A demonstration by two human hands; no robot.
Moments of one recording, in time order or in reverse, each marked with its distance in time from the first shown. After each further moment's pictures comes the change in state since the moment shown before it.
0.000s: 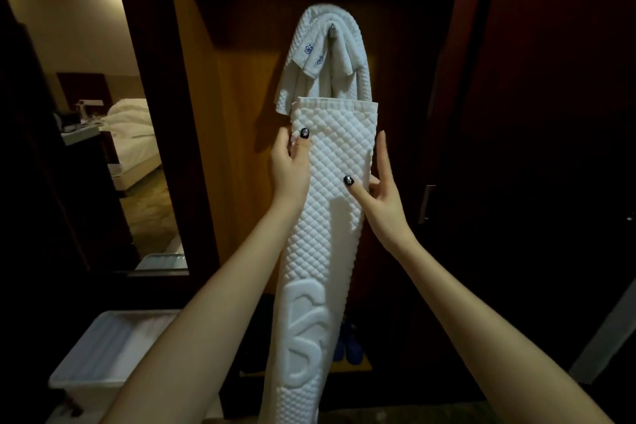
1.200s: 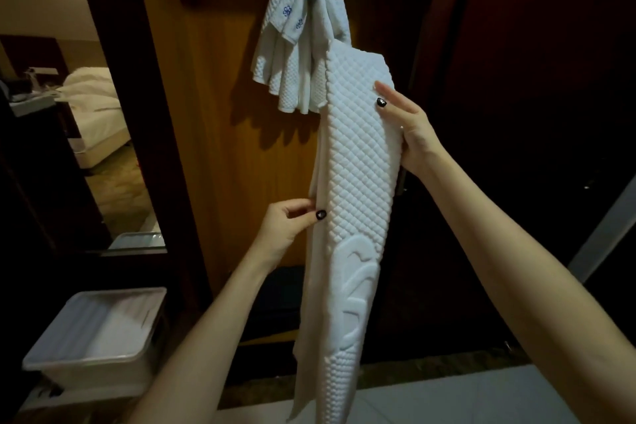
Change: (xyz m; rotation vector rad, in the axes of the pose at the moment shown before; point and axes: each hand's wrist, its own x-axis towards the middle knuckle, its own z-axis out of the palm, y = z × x) left_hand -0.088 -0.075 -0.034 -0.053 -0.421 -0.263; right_hand 0.049 -0.038 -0.063 0.222 0.137 0.334
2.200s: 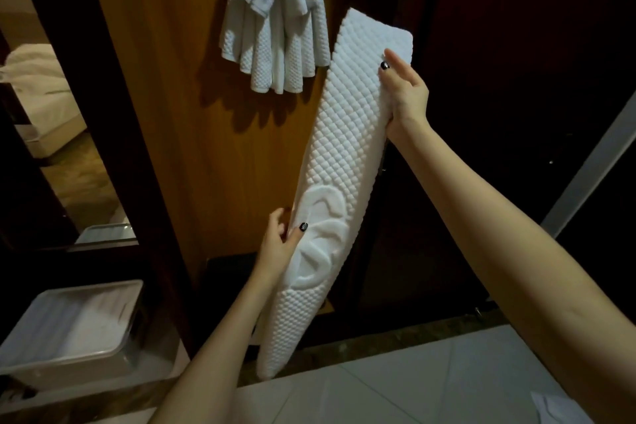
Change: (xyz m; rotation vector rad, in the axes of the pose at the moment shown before) left_hand -0.021 -0.087 0.023 0.177 0.103 -0.269; right_hand 0.017 0.004 -0.008 -0.008 0.409 -0.142
